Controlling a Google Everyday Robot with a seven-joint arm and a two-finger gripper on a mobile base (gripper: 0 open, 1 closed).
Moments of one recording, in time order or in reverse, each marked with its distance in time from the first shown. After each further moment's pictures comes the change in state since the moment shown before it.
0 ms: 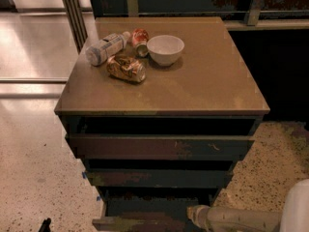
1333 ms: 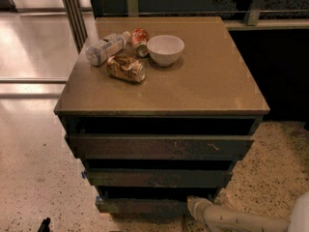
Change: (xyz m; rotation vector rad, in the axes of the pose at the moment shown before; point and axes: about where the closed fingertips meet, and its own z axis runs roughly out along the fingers) arm -0.037 -0.008 0.007 0.061 -0.151 -0.020
